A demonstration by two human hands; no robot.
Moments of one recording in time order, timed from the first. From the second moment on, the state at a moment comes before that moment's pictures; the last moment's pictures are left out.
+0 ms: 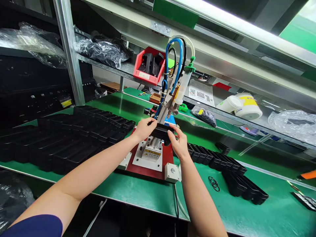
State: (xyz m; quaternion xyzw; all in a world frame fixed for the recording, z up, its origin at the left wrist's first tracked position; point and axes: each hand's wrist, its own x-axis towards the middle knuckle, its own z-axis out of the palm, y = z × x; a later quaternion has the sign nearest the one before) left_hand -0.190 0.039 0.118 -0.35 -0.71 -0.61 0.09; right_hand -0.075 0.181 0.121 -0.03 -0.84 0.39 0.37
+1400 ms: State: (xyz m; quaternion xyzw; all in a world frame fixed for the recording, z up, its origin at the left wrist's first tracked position) left_hand -0.189 0.041 0.110 -0.34 -0.71 -0.59 0.18; right_hand -0.111 0.172 0.096 -0.04 -0.78 0.35 0.52
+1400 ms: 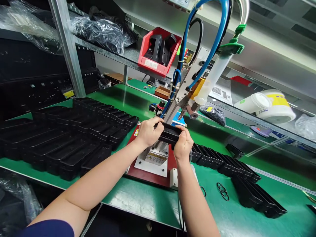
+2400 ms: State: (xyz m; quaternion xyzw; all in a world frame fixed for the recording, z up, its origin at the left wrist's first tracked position) left_hand -0.183 0.036 0.150 -0.31 -0.87 -0.37 0.14; right_hand -0.116 0.178 0.090 -0.07 -0.72 0.48 0.49
